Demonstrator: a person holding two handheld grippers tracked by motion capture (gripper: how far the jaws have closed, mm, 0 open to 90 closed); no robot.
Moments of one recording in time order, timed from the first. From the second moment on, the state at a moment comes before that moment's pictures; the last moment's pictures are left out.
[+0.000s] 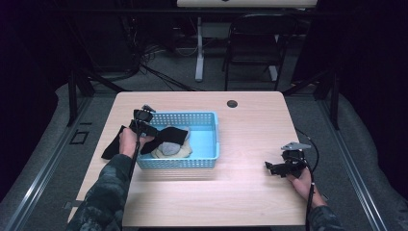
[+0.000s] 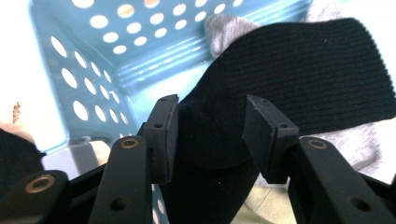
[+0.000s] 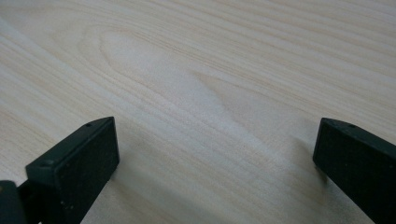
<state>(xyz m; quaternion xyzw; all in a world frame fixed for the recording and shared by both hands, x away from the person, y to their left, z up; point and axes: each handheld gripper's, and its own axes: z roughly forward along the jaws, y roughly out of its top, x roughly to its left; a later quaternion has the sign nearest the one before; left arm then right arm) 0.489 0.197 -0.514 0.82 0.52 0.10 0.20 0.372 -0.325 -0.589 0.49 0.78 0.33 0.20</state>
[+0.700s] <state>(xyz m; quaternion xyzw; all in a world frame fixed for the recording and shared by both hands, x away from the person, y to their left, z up) 0.487 0.198 -0.508 0.83 0.51 0.12 0.20 0.372 -0.325 -0.589 0.49 0.78 0.33 0.20</state>
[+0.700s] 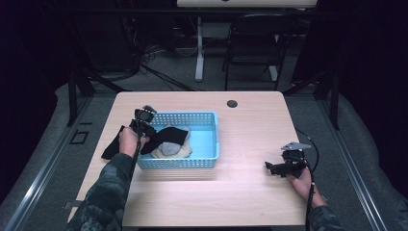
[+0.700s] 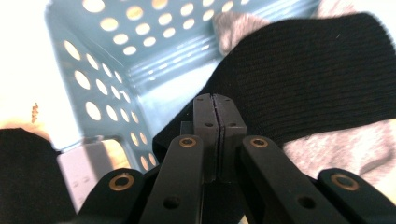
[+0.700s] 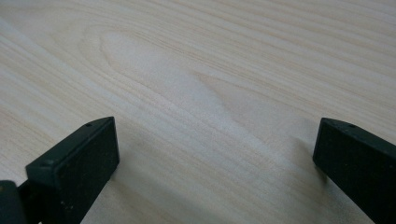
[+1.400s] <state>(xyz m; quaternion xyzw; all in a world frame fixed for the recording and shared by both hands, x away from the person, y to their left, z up) 0.465 0.205 -0.456 0.81 0.48 0.15 0.29 0.372 -0.325 -0.589 0.49 0.78 0.33 0.20</state>
